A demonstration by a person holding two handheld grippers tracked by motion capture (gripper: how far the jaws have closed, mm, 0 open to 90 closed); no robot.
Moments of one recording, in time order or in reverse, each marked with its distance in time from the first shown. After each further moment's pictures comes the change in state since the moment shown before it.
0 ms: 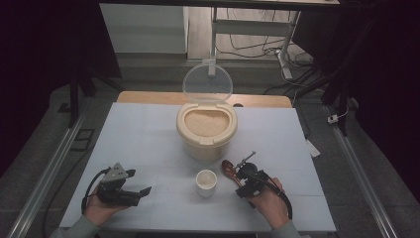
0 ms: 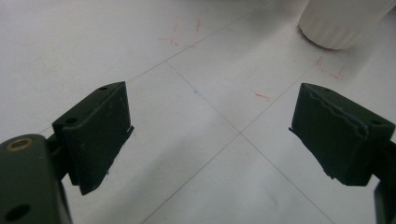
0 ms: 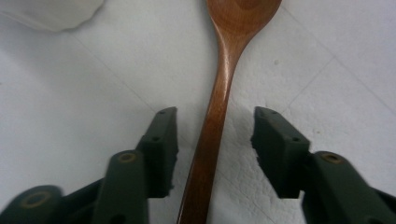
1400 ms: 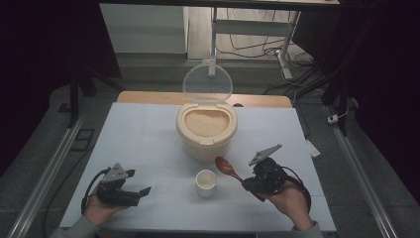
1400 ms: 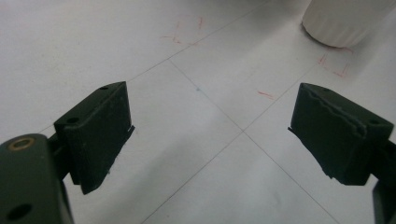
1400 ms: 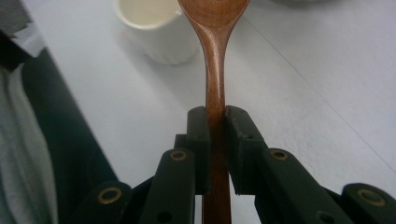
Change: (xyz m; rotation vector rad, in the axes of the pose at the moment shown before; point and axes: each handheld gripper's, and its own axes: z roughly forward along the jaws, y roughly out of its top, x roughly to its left) left arm 0.000 -0.001 0.000 0.004 0.008 0.000; right arm -0.014 -0.016 -0.074 -0.234 0.232 -0.129
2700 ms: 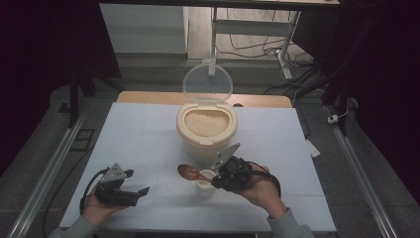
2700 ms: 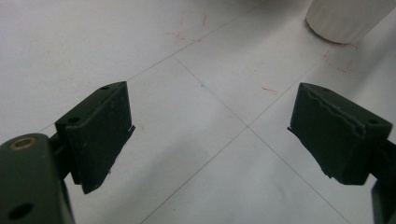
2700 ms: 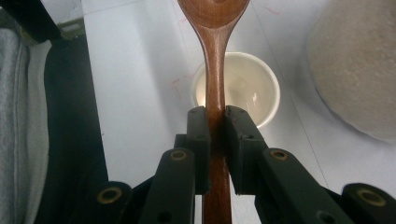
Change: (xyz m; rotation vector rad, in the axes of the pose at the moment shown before) left arm 0.002 -0.002 -0.002 0.005 0.005 0.002; right arm 0.043 0.064 0.036 0.005 0.065 -0.374
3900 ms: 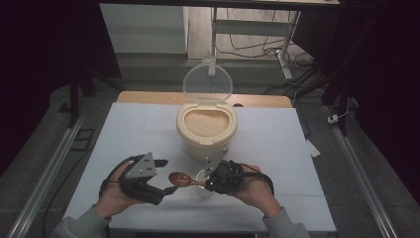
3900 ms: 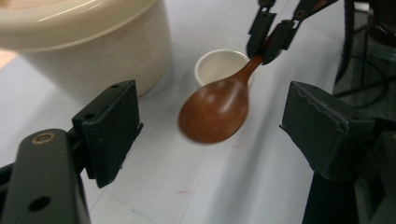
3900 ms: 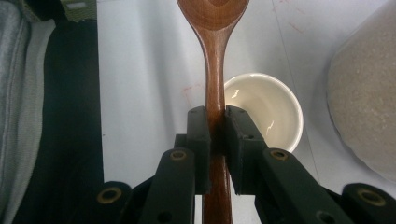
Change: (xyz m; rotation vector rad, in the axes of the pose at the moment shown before) left arm -0.074 0.105 -0.016 -0.021 -0.177 0.365; right arm 0.010 0.014 0.013 0.022 0.016 -0.127
